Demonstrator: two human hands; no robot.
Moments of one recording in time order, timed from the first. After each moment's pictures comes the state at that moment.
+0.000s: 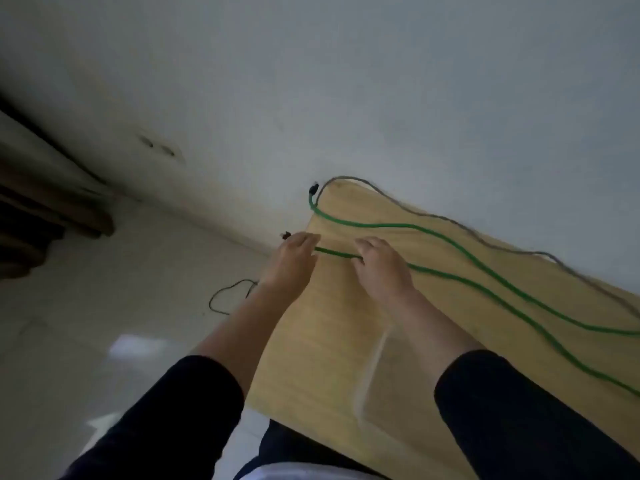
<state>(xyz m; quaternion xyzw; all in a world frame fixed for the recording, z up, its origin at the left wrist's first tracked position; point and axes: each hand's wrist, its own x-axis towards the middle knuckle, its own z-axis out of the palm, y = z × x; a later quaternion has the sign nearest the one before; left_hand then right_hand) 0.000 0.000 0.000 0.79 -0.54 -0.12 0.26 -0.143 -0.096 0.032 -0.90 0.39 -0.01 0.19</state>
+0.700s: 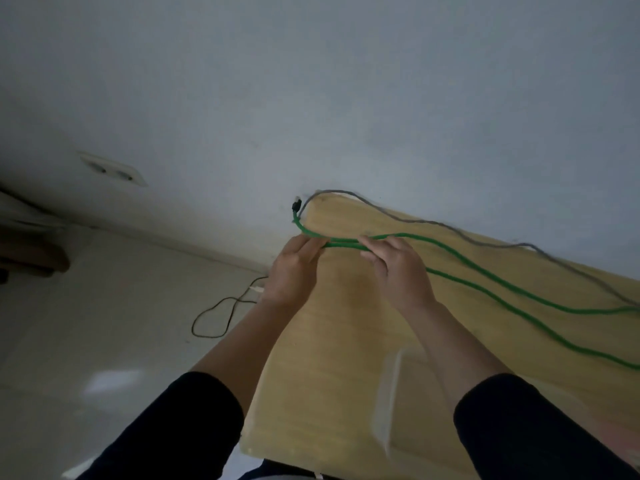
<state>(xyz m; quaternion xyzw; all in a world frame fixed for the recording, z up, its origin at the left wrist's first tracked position) 0.015 -0.032 0.021 0.69 -0.58 -0.09 0.42 -0.145 -0.108 0.056 -0.87 0.41 -0.19 0.21</state>
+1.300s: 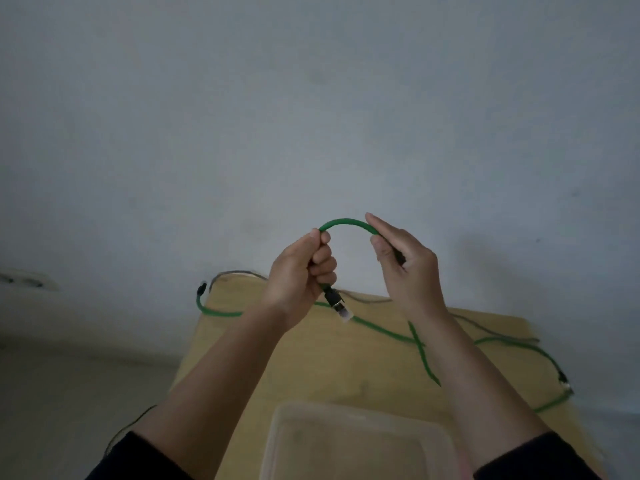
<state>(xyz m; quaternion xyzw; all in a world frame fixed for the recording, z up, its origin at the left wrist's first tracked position) -0.130 -0.105 0.201 0.29 -0.28 -0.64 0.66 -0.285 -0.154 0.215 -0.77 0.37 -0.46 0.24</state>
